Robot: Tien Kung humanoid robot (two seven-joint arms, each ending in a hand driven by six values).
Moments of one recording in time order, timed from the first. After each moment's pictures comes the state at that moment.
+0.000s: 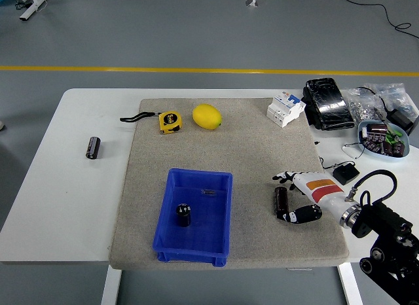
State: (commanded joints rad) left arm -0.16 0.13 -0.52 -0.29 0.95 0.22 0.25; right arm 0.40 -0.36 0.75 1.16 -1.97 -0.21 0.07
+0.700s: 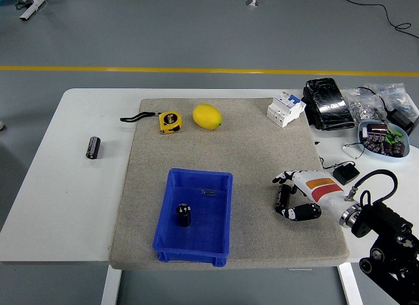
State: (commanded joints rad) left arm -0.16 0.13 -0.52 -0.29 0.96 0.21 0.25; right arm 0.40 -0.36 0.75 1.17 -1.97 -0.22 0.07
